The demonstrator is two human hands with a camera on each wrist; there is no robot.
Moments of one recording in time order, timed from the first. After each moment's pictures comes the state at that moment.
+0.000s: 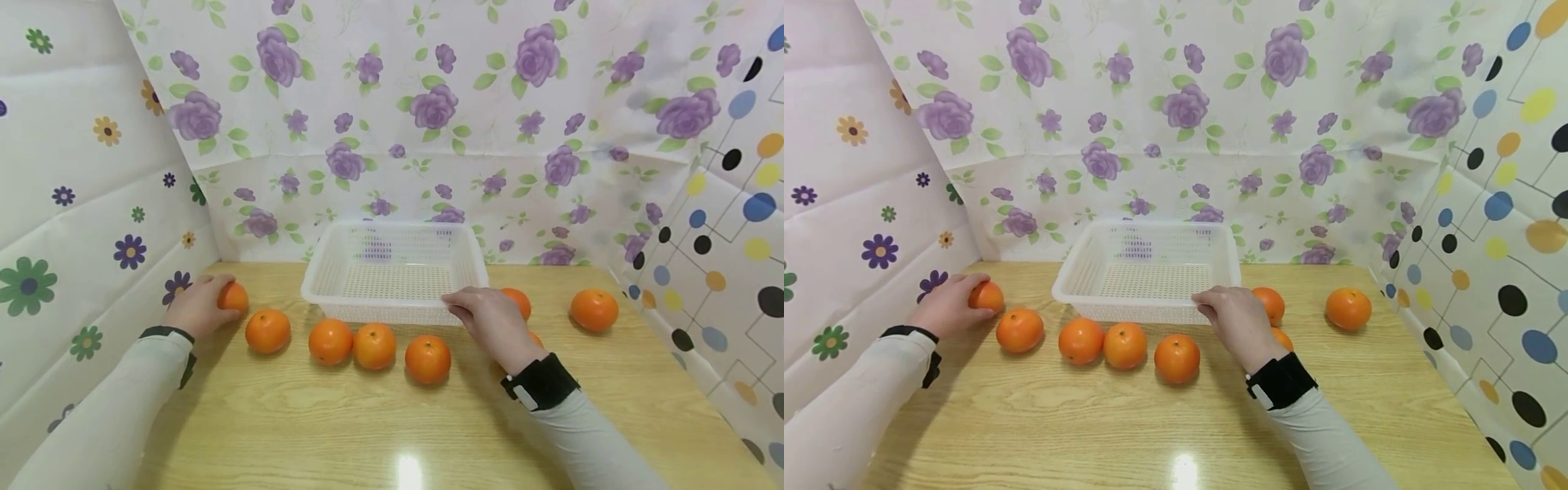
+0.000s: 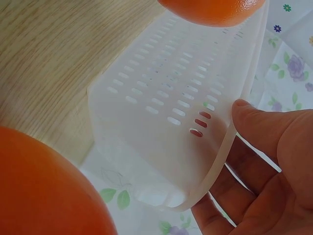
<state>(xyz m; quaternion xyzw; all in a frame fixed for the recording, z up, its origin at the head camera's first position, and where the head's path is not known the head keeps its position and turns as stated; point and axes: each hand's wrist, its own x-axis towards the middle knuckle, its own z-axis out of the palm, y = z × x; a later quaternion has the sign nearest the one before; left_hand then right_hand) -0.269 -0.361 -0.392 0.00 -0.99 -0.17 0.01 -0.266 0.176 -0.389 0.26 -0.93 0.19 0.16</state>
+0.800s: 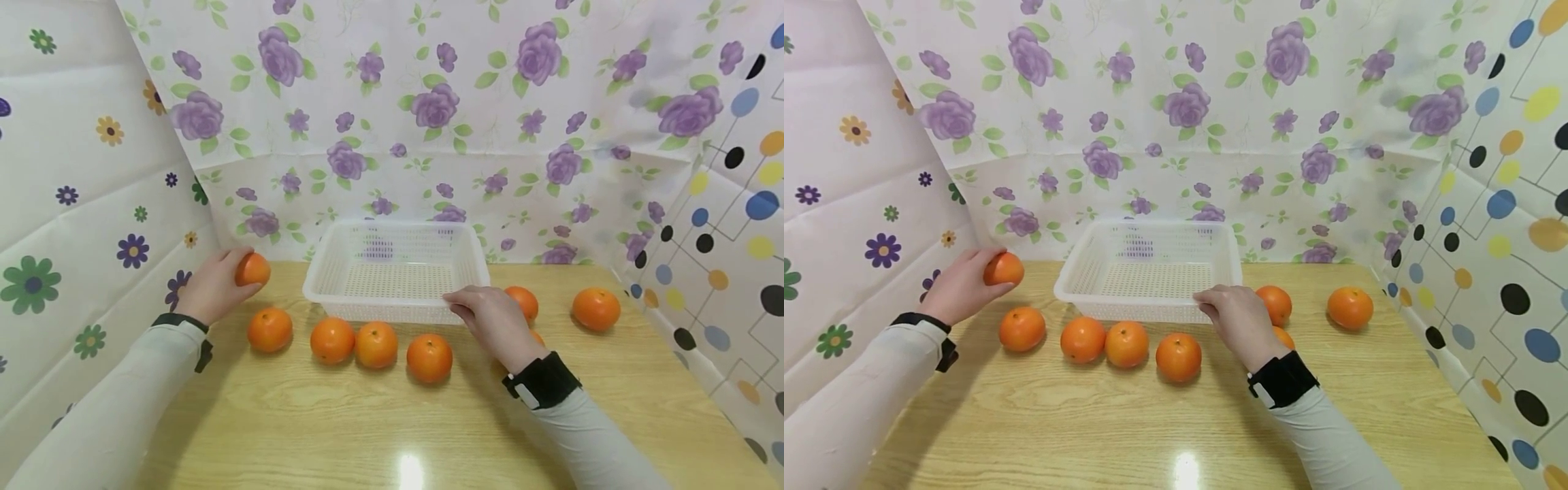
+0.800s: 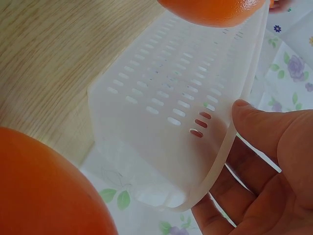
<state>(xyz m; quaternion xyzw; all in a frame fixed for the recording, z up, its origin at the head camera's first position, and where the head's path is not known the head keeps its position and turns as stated) -0.271 -0.317 -0.355 -0.03 -0.98 -0.19 0.09 -0.267 0.177 -0.392 0.26 -0.93 0.19 0.17</state>
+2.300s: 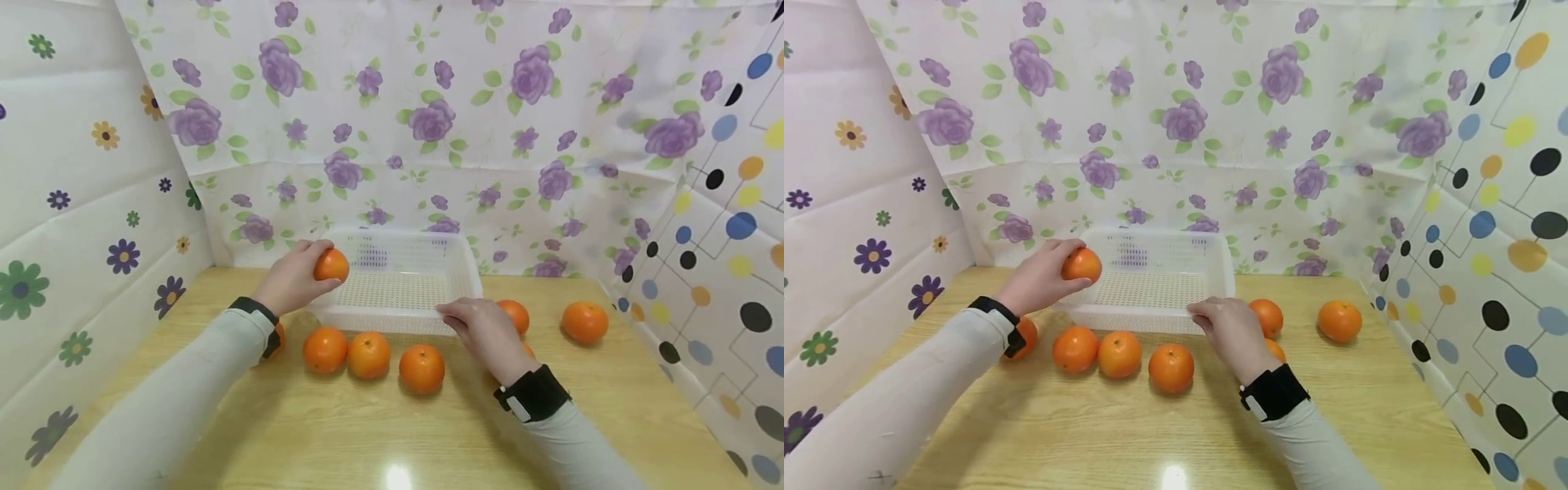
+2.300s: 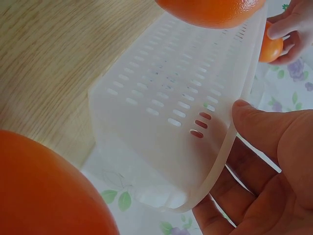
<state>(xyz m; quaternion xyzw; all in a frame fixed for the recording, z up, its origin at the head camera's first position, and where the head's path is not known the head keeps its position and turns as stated) -0.298 -0.193 -0.332 -0.14 -0.96 -0.22 0.09 -0.264 0.176 -0.394 0.28 -0.92 0.20 0.19</state>
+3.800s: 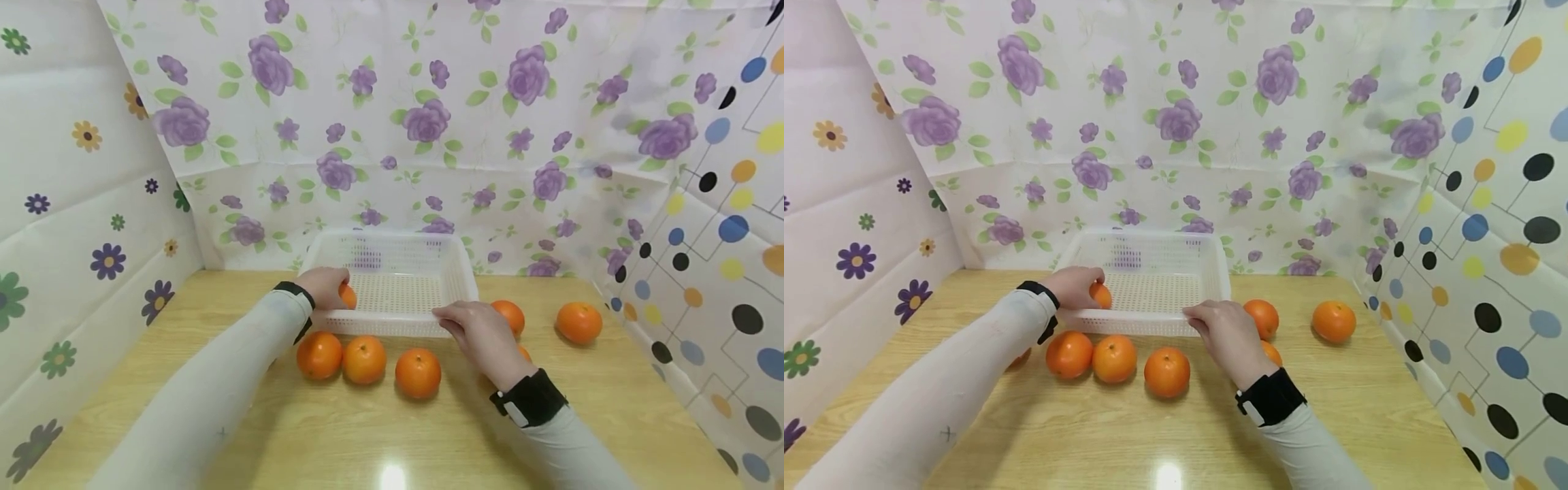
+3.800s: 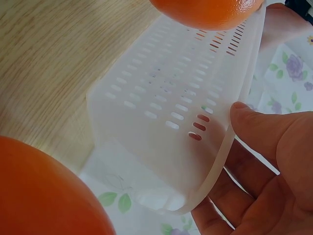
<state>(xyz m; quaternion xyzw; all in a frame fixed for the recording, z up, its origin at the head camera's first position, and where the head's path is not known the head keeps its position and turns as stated) -0.351 -0.150 -0.355 -0.13 -0.98 -0.12 -0.13 -0.266 0.177 -0.398 0.28 -0.92 0.20 0.20</state>
